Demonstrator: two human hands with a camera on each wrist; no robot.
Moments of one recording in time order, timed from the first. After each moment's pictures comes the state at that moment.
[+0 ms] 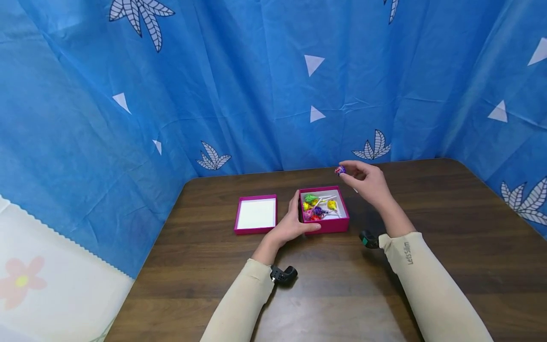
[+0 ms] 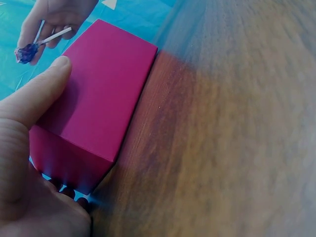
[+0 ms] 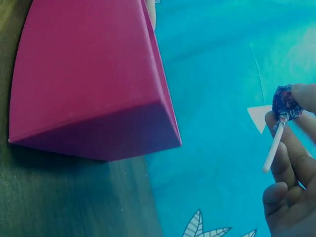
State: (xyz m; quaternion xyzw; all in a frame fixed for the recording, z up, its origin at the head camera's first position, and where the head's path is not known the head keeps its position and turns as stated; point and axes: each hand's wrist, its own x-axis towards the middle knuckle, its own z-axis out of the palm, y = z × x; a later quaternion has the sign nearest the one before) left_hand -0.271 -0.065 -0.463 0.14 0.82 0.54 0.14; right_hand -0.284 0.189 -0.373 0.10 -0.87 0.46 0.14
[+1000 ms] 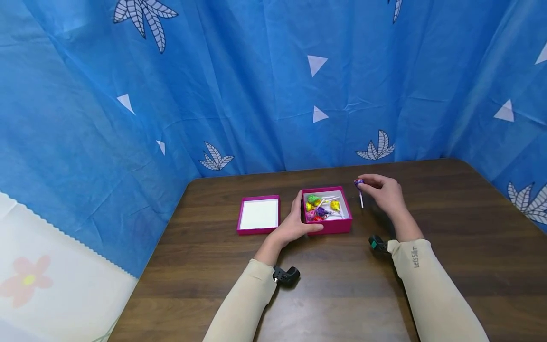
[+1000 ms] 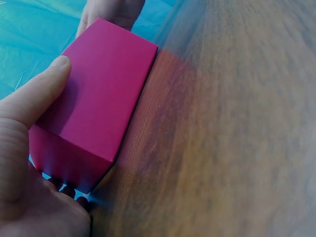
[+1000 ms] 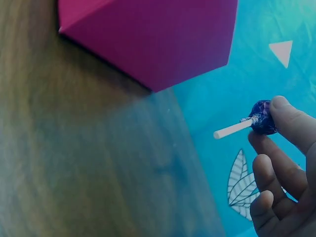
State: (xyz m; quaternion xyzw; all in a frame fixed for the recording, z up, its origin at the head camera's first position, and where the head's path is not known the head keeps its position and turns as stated) left_hand -0.271 -0.066 -0.461 0.14 0.82 0.53 0.15; right_hand -0.291 0.225 -0.417 0.01 -0.89 0.45 0.09
